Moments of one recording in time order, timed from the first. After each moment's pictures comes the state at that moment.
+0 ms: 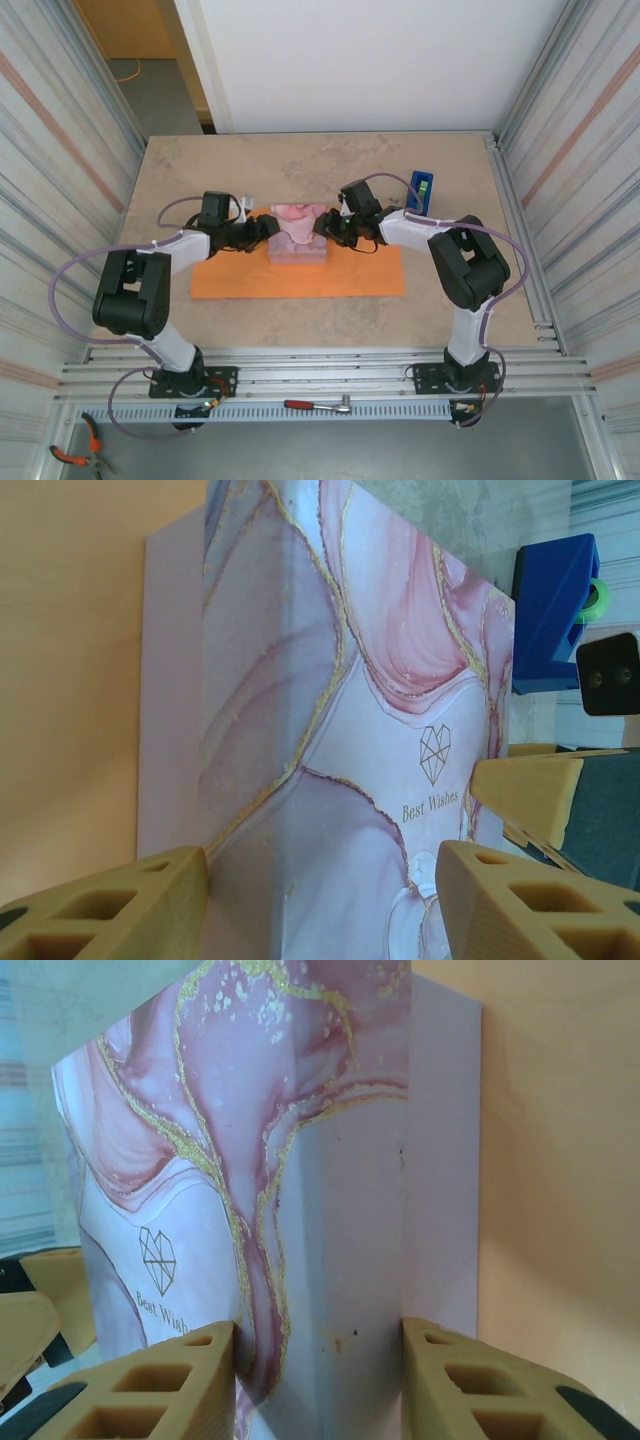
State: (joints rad) left arm -0.20 1.62 0.82 -0.04 0.65 -0.64; right arm 0.58 1.89 1.17 -0.11 -0.39 0.91
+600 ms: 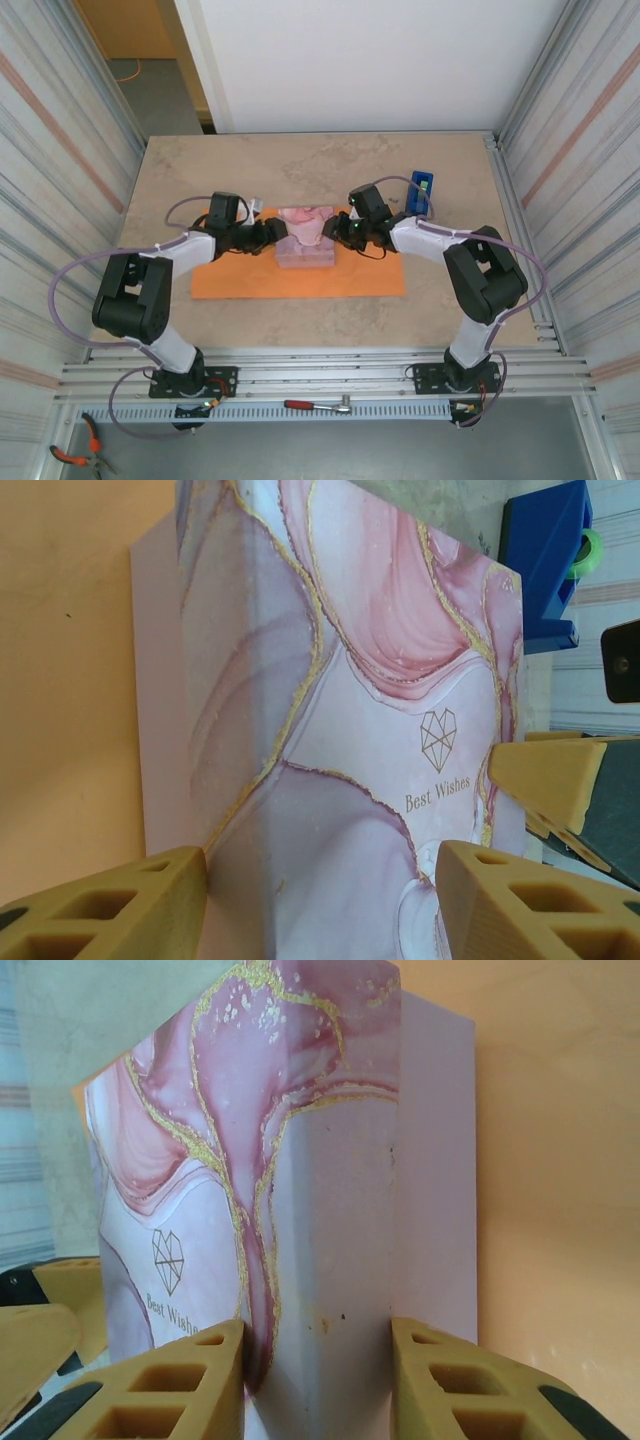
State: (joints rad) left arm -0.26 1.60 0.82 -0.06 0.64 -0.64; right arm 0.58 1.76 1.05 -0.10 -0.33 0.94
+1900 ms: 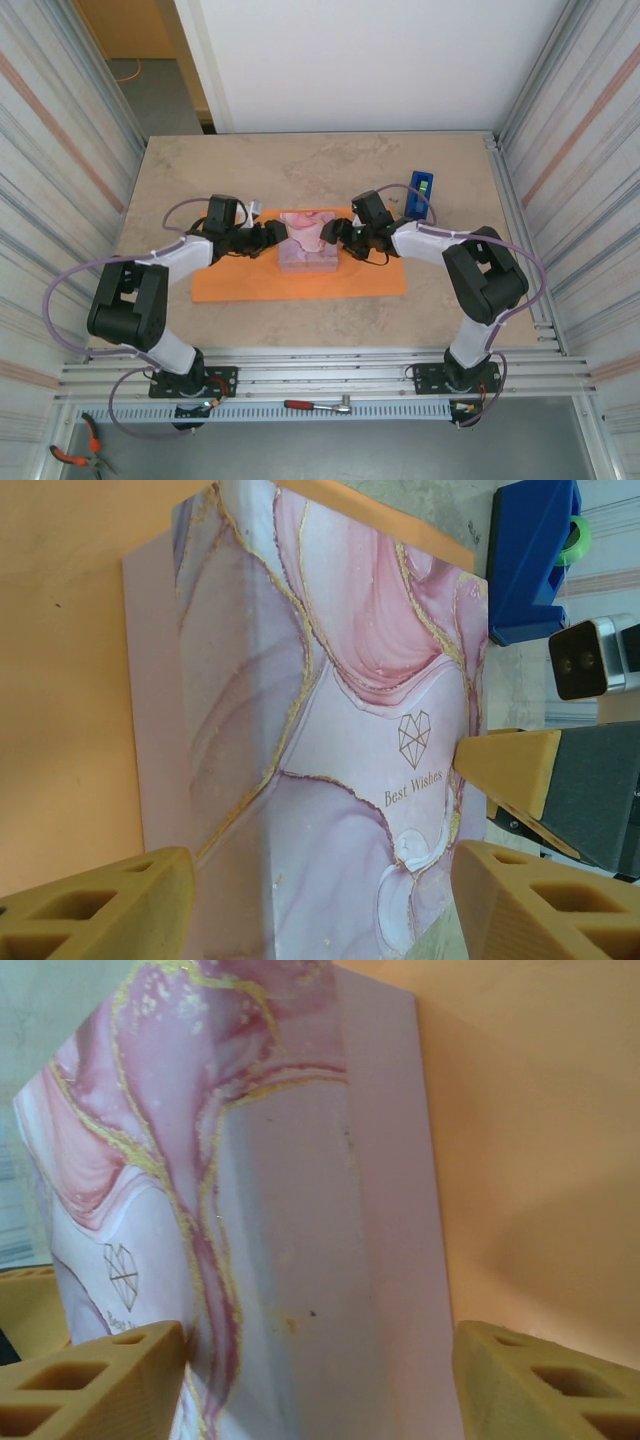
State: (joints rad) left arm -0.26 1.55 0.79 -0.07 0.65 -0.62; right arm 0.57 1.76 0.99 -0.11 -0.33 0.96
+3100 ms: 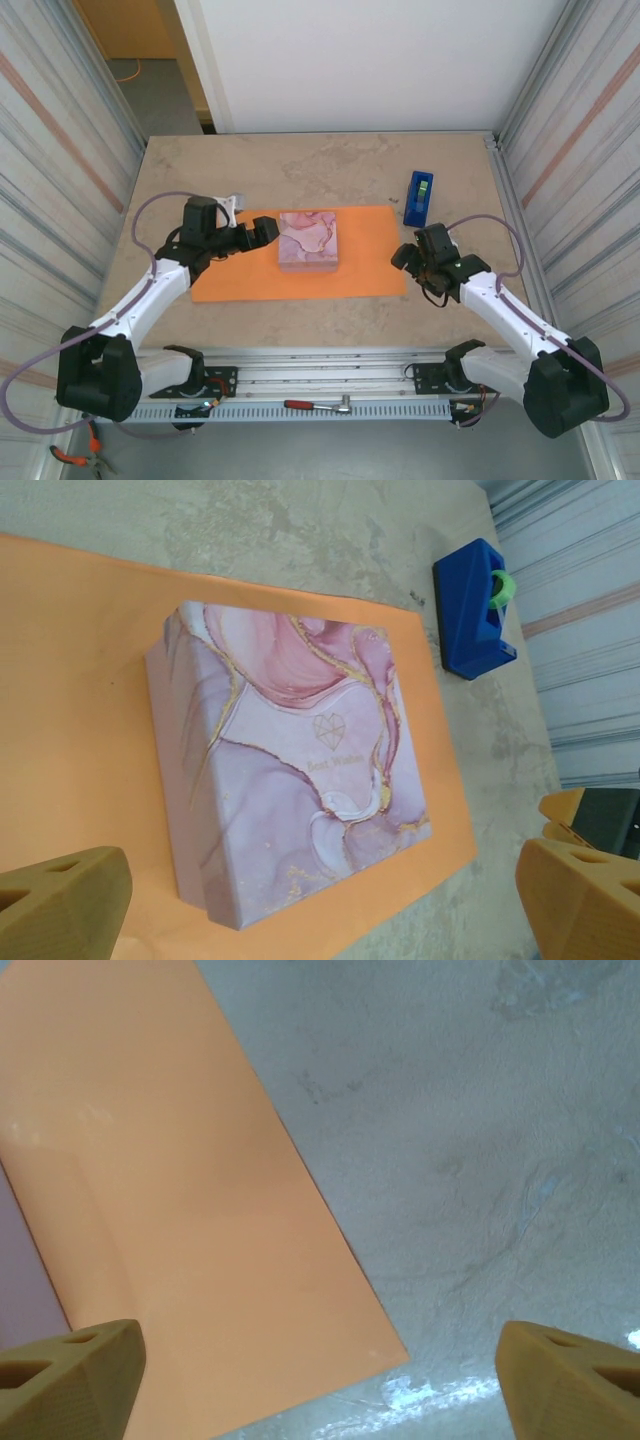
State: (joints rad) left arm -0.26 1.18 0.74 -0.22 0.49 -0.52; right arm 0.38 1.06 0.64 -0.61 0.08 0.93
